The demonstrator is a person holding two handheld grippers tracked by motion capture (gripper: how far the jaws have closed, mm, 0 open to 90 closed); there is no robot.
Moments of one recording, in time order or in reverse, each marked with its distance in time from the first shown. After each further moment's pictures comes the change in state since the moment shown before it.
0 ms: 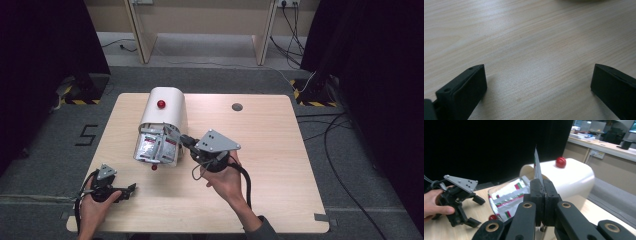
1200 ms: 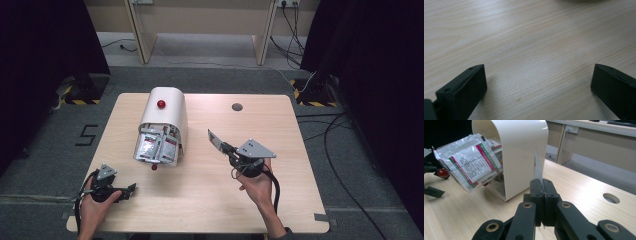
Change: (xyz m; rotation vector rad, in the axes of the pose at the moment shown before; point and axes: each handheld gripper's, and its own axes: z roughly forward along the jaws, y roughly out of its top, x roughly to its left) left arm 0.000 0.000 0.000 0.000 0.001 0.000; right arm -0.057 -0.083 -0.040 0.095 -0.148 0.107
